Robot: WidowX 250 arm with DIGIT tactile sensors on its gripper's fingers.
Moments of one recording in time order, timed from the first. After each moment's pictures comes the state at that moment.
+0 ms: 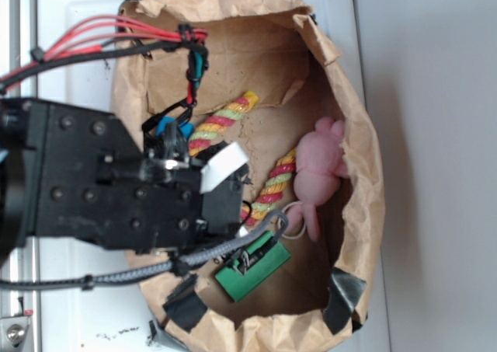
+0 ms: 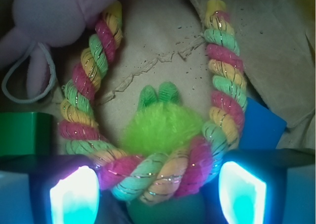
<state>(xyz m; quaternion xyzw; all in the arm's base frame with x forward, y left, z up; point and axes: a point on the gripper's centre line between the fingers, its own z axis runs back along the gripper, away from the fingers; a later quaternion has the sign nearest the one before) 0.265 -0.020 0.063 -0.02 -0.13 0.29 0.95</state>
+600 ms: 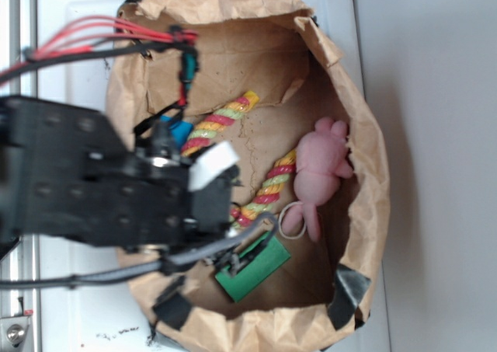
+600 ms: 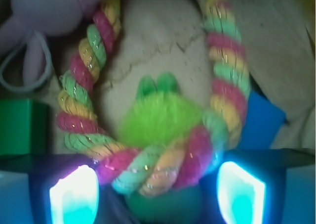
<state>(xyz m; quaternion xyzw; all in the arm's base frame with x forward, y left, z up) 0.251 -0.024 0.067 -0.03 -0.12 0.28 0.95</state>
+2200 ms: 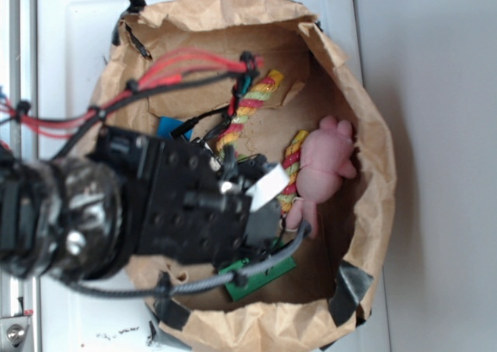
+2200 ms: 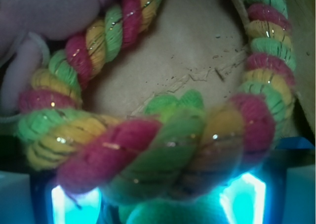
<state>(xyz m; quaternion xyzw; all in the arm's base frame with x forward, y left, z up) 0.286 -0.023 0.032 0.01 -0.14 0.26 0.96</state>
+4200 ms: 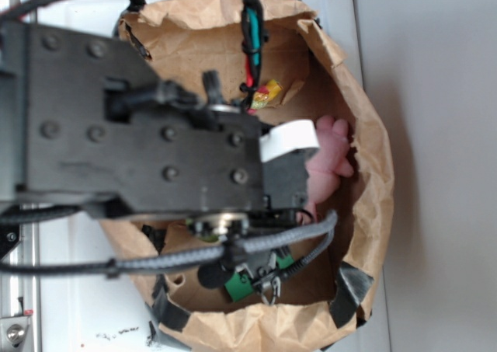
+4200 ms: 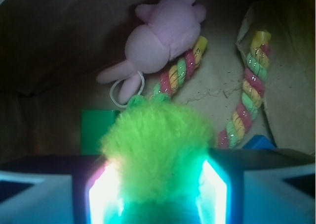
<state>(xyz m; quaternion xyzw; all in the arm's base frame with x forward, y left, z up) 0.285 -0.010 0.122 -0.05 -0.13 0.20 0.97</state>
